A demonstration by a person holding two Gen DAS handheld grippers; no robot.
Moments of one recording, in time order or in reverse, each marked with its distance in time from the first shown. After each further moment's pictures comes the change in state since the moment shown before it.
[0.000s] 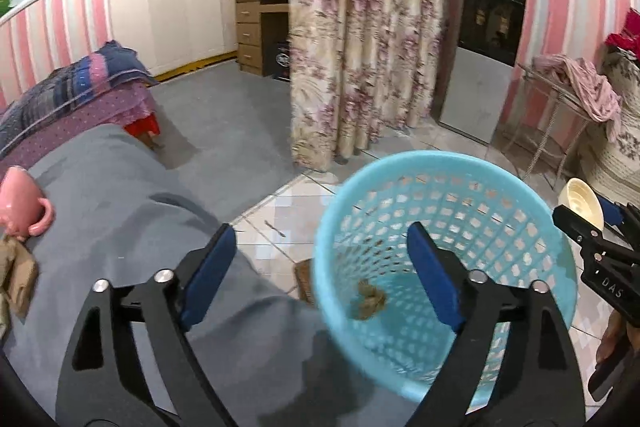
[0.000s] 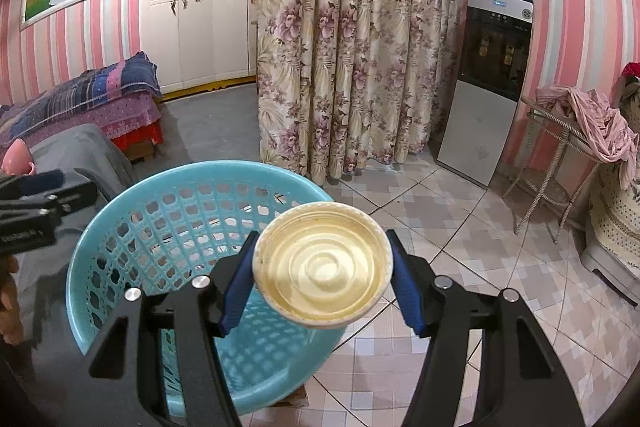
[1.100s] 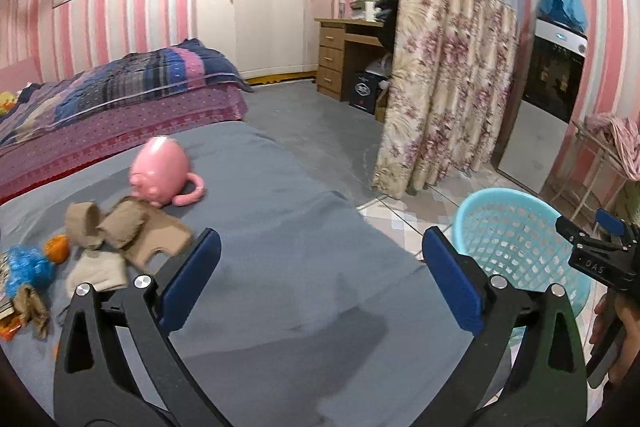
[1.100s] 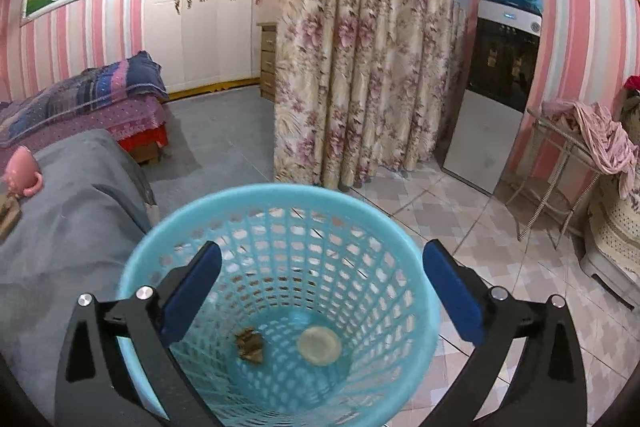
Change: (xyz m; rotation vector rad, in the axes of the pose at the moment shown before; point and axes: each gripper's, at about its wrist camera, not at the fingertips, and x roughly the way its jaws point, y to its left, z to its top) left arm -0.121 0.119 -0.027 -0.176 -0.098 0.196; right arm -0.015 0.072 0.026 -0.018 -0.022 0.002
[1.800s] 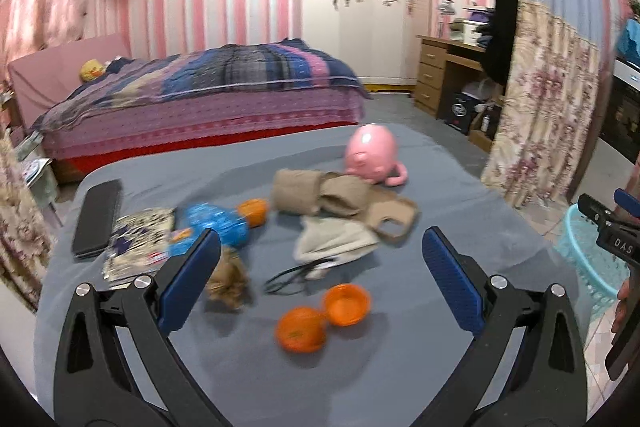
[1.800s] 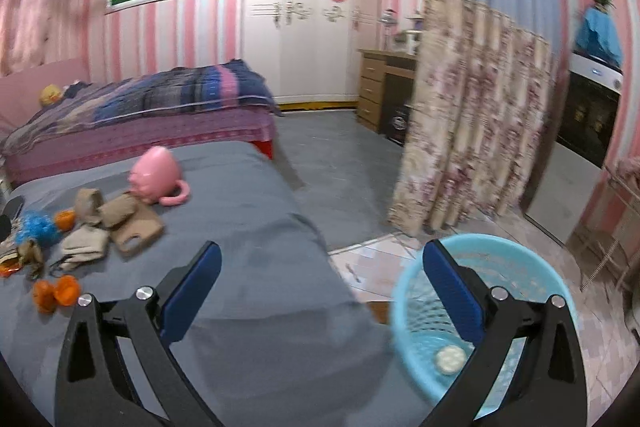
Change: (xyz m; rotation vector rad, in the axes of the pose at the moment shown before) left arm -0.094 0.180 -0.036 -0.143 -0.027 0.293; right arm -0.069 0.198 0.013 -0.154 -0.075 0.298
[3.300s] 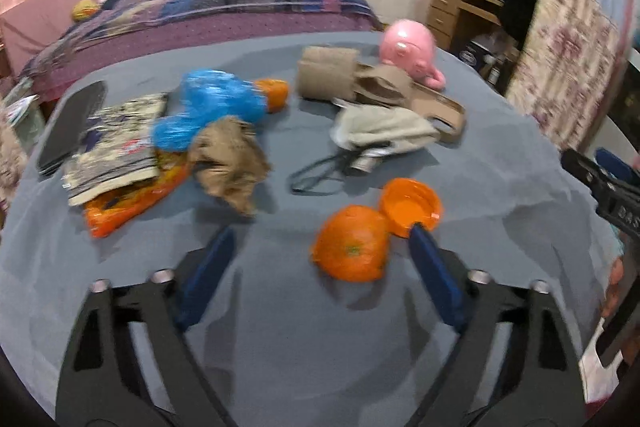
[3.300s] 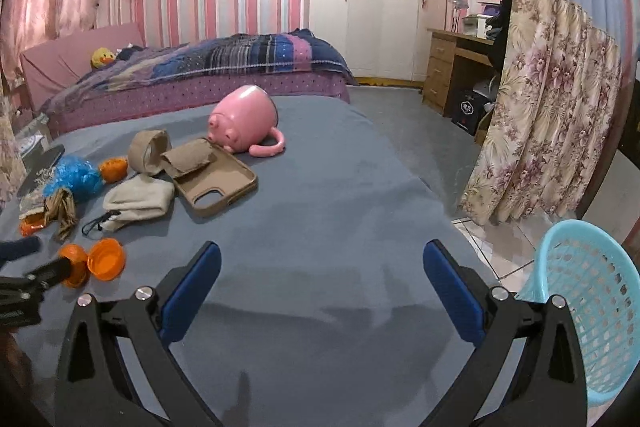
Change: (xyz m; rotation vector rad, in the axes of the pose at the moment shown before) left arm 0.069 0.030 -0.072 -0.040 0.245 -0.058; right arm 0.046 0.069 -0.033 -0.081 0.087 0.159
